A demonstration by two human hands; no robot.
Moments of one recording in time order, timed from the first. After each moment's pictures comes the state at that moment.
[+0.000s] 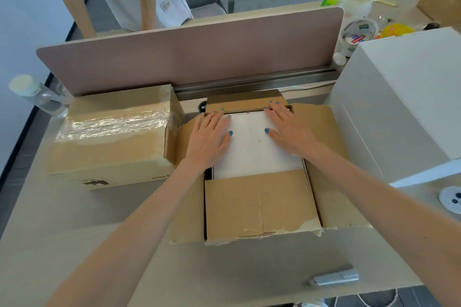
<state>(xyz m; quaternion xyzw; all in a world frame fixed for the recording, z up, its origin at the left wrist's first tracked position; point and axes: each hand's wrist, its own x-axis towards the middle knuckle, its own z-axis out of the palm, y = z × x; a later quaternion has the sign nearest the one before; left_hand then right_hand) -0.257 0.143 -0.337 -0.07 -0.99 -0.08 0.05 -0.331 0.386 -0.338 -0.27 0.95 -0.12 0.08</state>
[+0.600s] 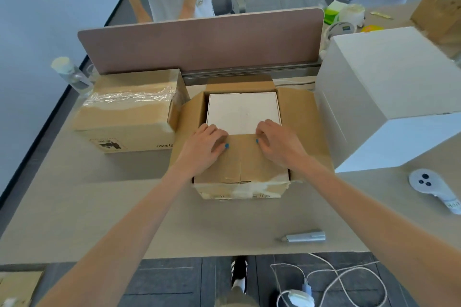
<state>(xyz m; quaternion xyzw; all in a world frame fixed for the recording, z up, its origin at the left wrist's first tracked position) -0.124 0.193 -0.298 -0.08 -0.98 -0.15 0.05 -0.196 0.424 -0.294 -0.32 0.92 -0.21 0.00</state>
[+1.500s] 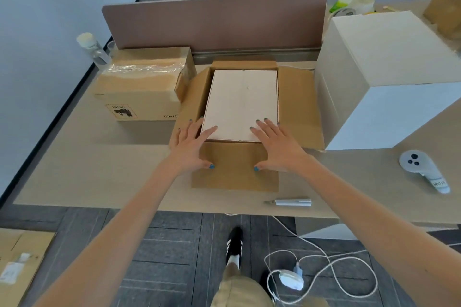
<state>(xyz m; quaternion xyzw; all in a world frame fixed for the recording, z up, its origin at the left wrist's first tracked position) -0.010 0.220 -0.302 0.07 -0.99 -0.10 -0.11 -0.108 0.469 -0.302 -0.39 0.91 -0.01 0.13</state>
